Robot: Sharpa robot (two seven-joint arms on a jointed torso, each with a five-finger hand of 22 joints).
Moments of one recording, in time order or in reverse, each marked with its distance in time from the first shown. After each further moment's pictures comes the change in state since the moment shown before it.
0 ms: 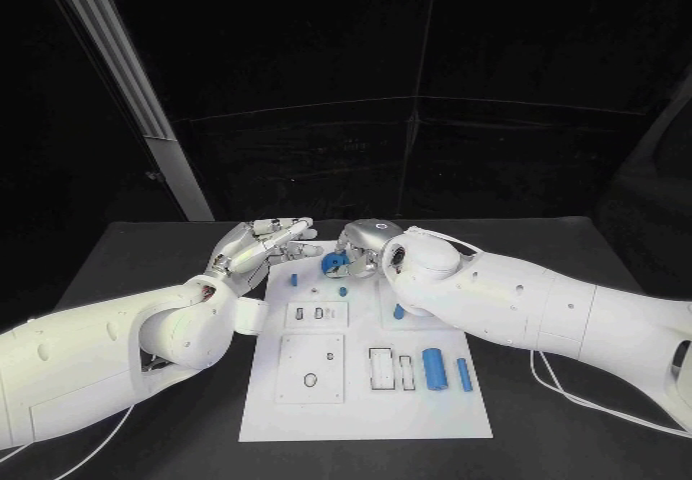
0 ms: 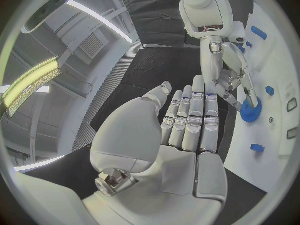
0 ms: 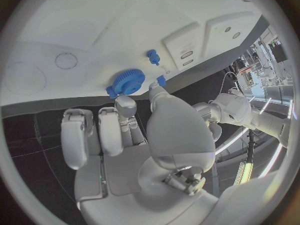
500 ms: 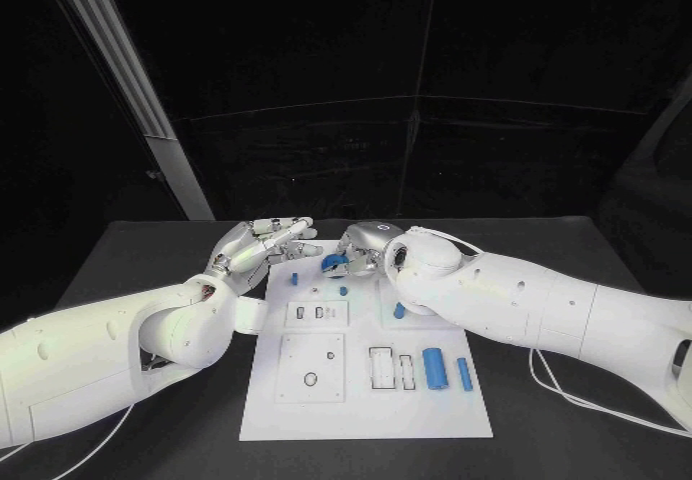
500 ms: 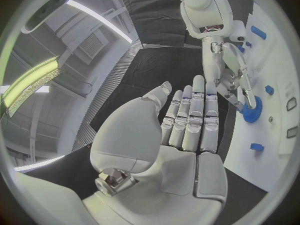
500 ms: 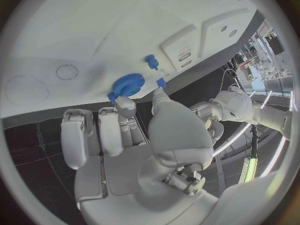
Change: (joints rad) left arm 0.000 -0.002 0.000 0.001 0.000 0.000 -0.003; left_hand 0.000 0.000 0.006 0.000 0.000 -0.004 0.004 0.000 -0.001 0.000 0.000 0.000 0.000 0.000 0.000 0.000 0.001 0.000 0.000 0.000 0.000 0.000; right arm 0.000 -0.008 -0.001 -0.002 0.059 0.000 0.016; right_hand -0.085 0.086 -0.124 -0.001 -0.068 -0.032 0.001 0.001 0.002 0.007 0.005 0.037 0.031 0.000 0.000 0.009 0.023 0.000 0.000 0.000 0.000 0.000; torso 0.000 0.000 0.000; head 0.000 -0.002
